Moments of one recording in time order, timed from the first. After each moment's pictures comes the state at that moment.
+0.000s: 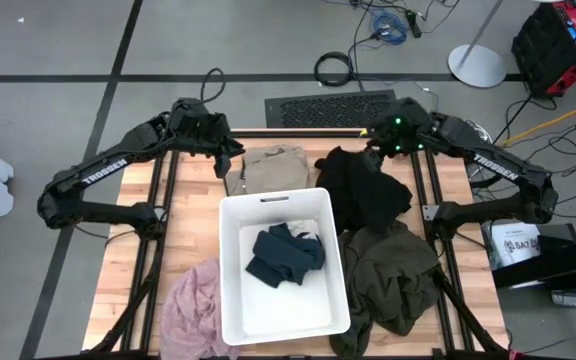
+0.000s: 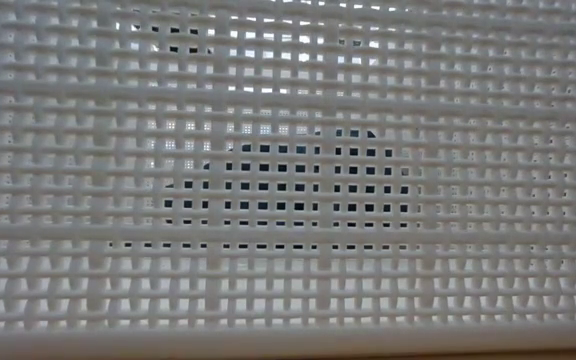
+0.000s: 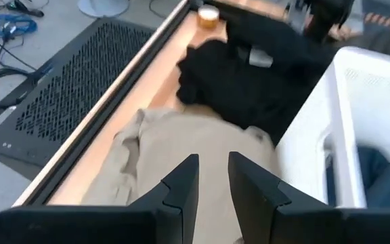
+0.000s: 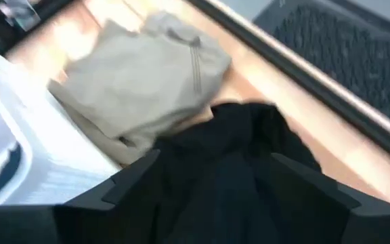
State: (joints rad) left arm 0.64 1.12 1.12 -0.62 0.32 0.09; right arm -0.57 1.14 1.24 -0.91 -0.08 0.25
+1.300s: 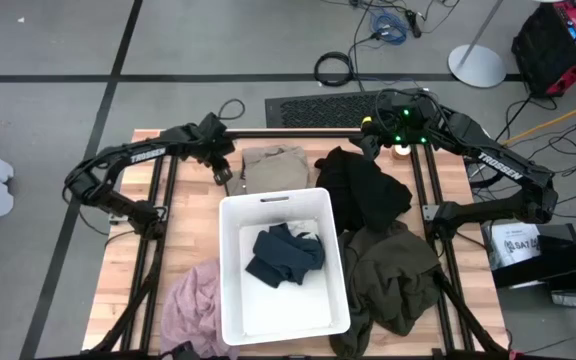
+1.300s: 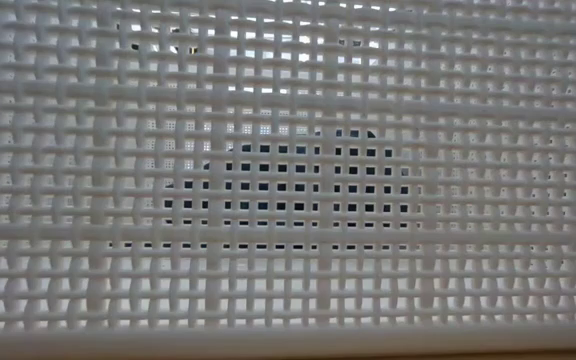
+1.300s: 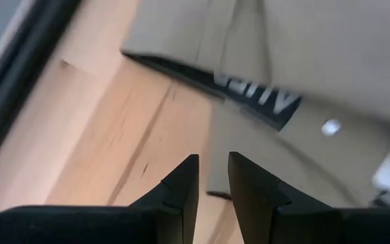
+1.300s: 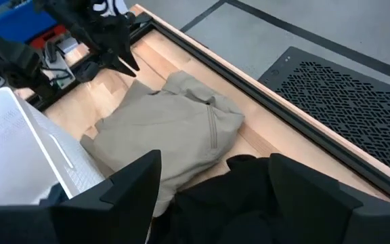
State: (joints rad) left arm 0.83 1.43 0.85 -0.59 0.15 0.35; right arm -0.57 1.14 1.29 -0.79 -0.08 0.28
